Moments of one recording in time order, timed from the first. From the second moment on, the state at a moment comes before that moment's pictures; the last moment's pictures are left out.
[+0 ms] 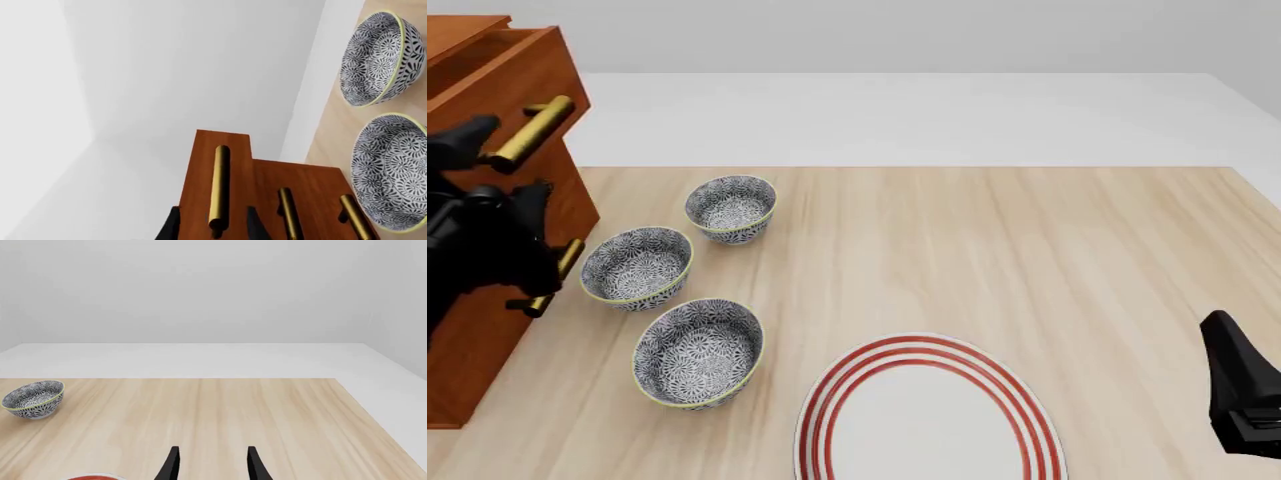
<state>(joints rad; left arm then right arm) 0.03 1.07 -0.35 -0.70 1.48 0.00 0.00 -0.01 0.01 0.00</state>
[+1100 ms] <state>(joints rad) -0.15 0.41 -0.63 0.08 1.11 0.00 0.00 -0.01 0.01 0.00</state>
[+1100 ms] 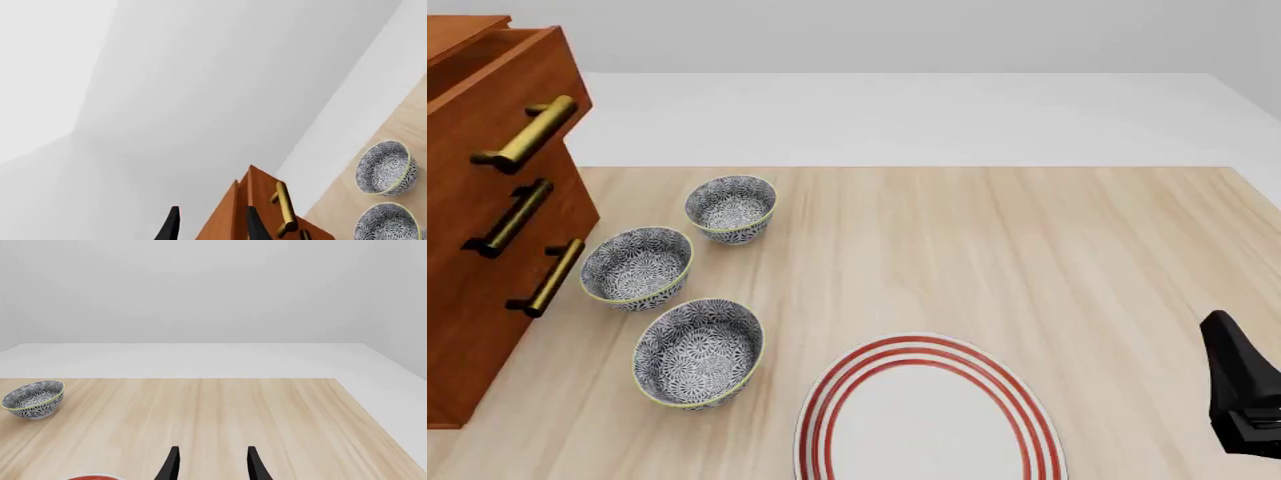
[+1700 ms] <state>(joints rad) -0.10 0.54 -1.16 0.59 0.55 0.00 0.00 -0.01 0.01 0.00</state>
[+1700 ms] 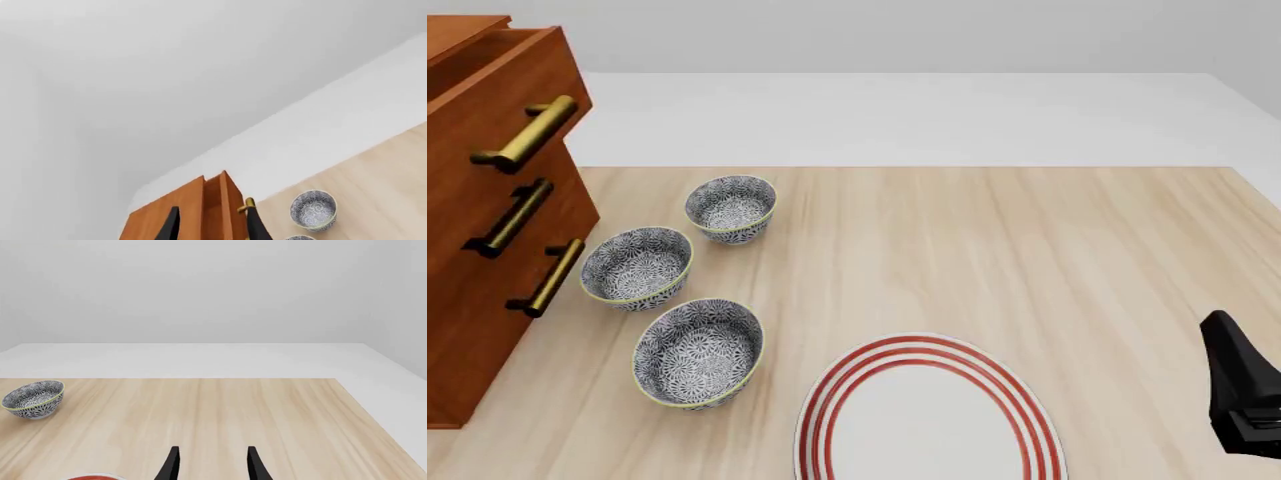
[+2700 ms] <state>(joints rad) 0.06 0.87 -1.42 0.85 0.07 0.00 0.00 -0.01 0.01 0.00</state>
